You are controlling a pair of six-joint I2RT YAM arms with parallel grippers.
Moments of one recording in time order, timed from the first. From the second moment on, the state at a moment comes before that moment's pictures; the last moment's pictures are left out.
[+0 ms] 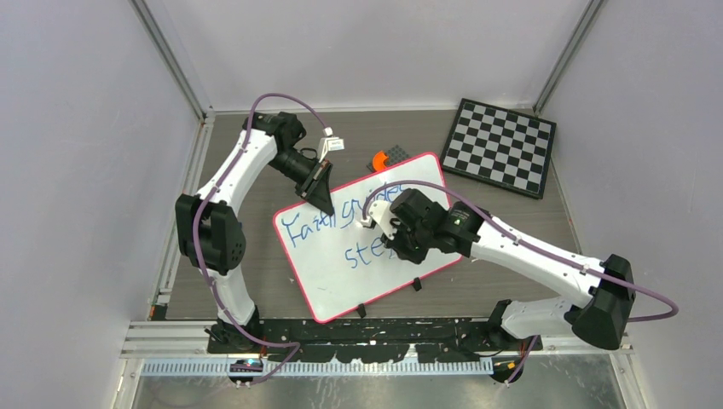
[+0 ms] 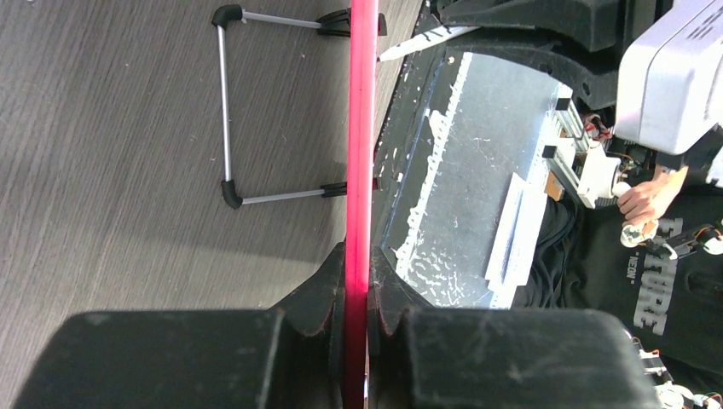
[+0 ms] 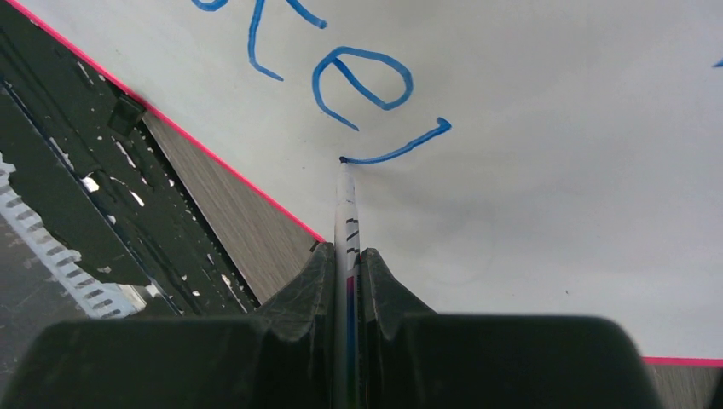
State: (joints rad) left arm -0.30 1.83 1.73 -1.49 0.96 0.58; right arm 0.94 1.26 1.11 -0.85 -0.04 -0.20
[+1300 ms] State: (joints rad) left arm -0.30 1.83 1.73 -1.49 0.96 0.58; right arm 0.88 1.25 1.18 -0.85 0.02 -0.18
